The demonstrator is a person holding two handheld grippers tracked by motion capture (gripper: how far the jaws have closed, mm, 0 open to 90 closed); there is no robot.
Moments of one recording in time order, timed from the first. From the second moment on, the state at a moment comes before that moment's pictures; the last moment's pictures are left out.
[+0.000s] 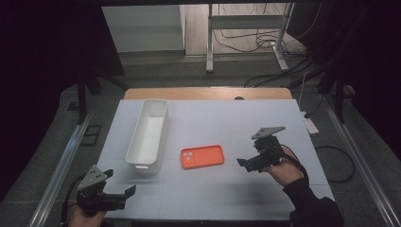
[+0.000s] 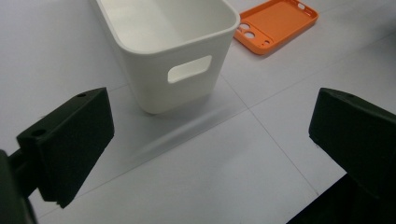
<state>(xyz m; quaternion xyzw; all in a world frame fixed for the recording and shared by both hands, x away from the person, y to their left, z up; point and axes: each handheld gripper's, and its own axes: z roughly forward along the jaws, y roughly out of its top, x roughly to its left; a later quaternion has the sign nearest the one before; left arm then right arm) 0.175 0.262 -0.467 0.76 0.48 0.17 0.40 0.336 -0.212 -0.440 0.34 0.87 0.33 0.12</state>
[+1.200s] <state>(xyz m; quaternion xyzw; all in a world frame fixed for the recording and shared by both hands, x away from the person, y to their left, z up) 0.175 0.263 -0.467 0.76 0.48 0.17 0.40 0.368 -0.164 -0.452 0.33 0.89 0.31 0.10</state>
